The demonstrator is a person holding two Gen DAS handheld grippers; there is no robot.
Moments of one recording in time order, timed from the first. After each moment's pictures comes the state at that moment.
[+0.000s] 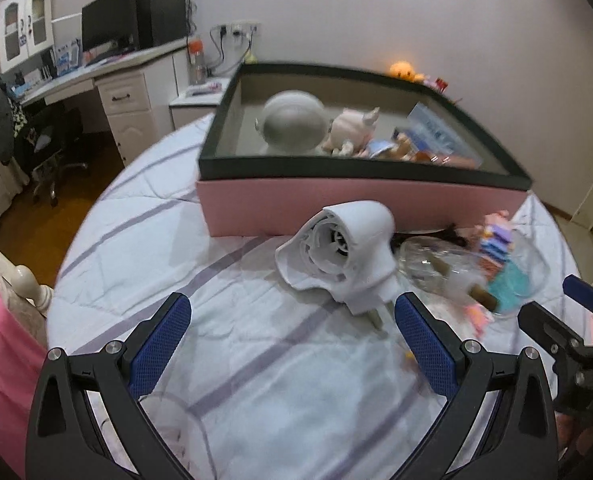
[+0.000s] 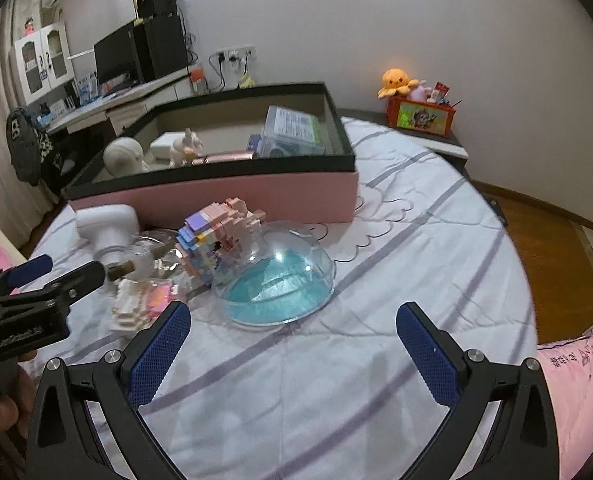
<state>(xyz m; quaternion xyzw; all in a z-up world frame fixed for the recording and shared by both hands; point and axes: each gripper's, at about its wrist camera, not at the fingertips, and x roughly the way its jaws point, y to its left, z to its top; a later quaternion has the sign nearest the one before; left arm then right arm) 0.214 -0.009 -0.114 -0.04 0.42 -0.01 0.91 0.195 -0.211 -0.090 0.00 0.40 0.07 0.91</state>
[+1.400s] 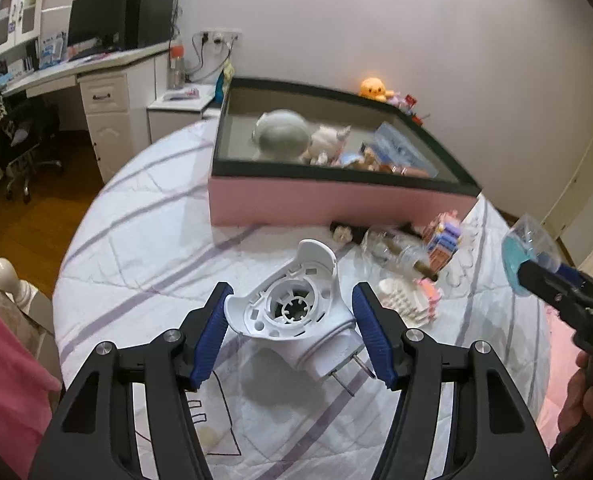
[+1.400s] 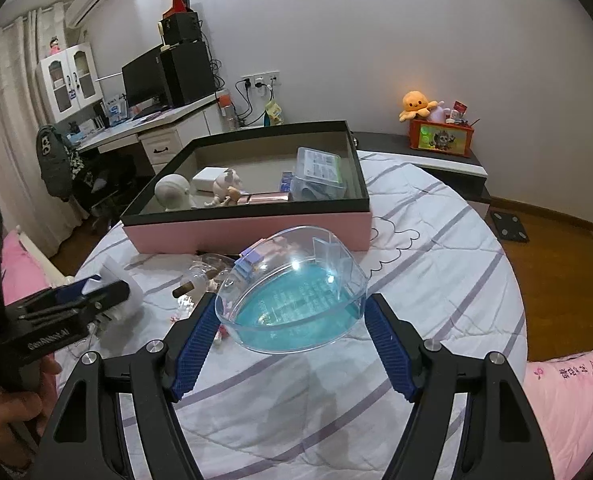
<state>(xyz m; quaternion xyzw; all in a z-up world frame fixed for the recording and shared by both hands) 0.171 0.008 -0.094 -0.08 0.40 -0.06 0.91 0.167 -0.216 -0.052 0.03 0.36 0.12 0.93</state>
